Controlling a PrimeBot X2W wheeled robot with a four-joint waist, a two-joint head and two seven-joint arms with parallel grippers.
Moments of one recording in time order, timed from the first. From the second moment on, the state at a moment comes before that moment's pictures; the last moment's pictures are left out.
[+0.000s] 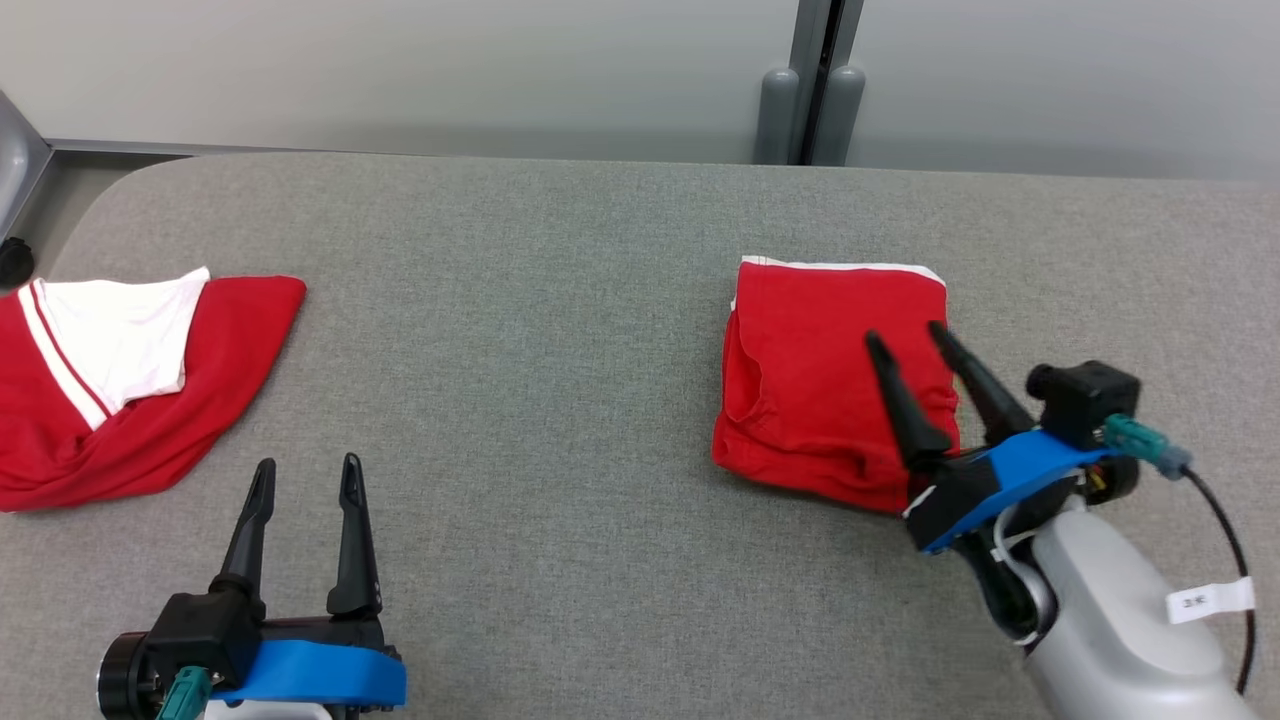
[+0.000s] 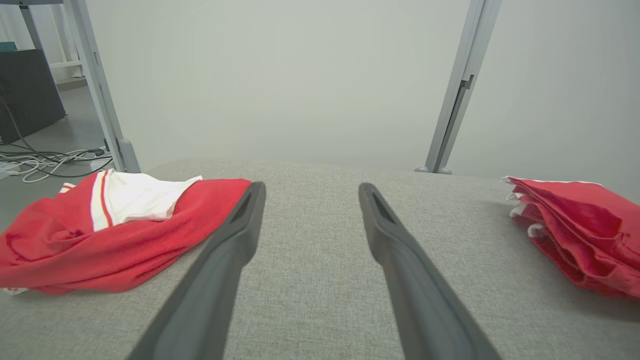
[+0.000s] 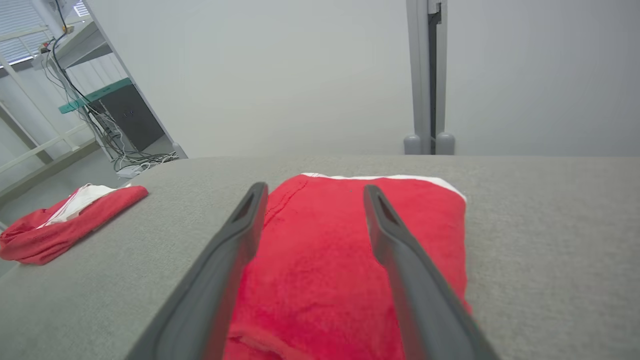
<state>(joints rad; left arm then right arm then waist) -0.02 0.05 0.02 0.15 -0.13 -0.11 -0.26 -0.50 -0.20 0.37 0.58 0.55 0.13 -0.26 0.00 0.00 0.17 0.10</state>
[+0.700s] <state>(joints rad) -0.05 0.05 -0.02 0.17 -0.12 -0.10 -0.26 -0.53 -0.06 0.46 0.76 0.35 0.13 -0.26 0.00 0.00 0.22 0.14</state>
